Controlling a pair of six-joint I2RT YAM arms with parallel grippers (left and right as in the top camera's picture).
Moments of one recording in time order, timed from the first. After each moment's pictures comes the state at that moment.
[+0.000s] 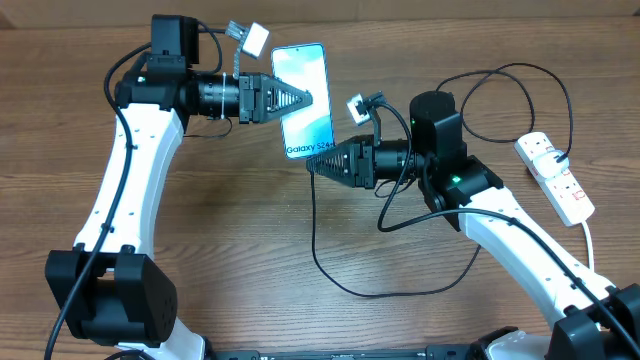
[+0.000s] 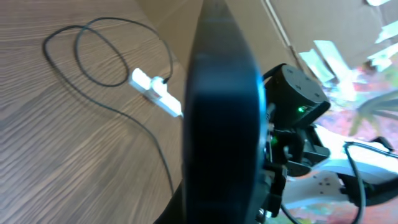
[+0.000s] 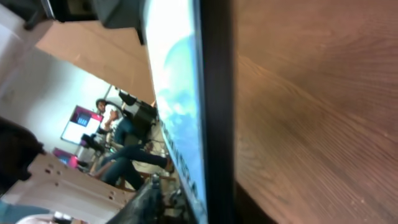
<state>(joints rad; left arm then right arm) -0.07 1.77 1.62 -0.82 1.34 0.01 0.41 1.49 0.99 0.05 -1.03 0.57</state>
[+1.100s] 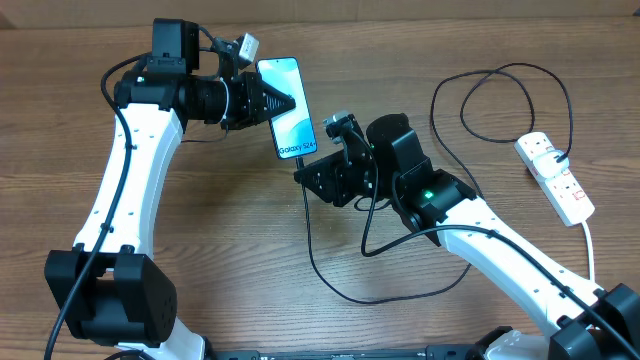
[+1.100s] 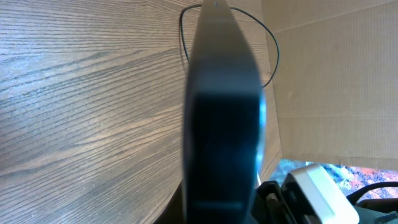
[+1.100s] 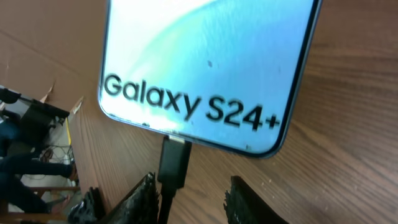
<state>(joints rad) -0.07 1.77 1.62 -0.89 0.91 -0.27 0.58 1.49 1.00 -0.11 -0.55 0.36</state>
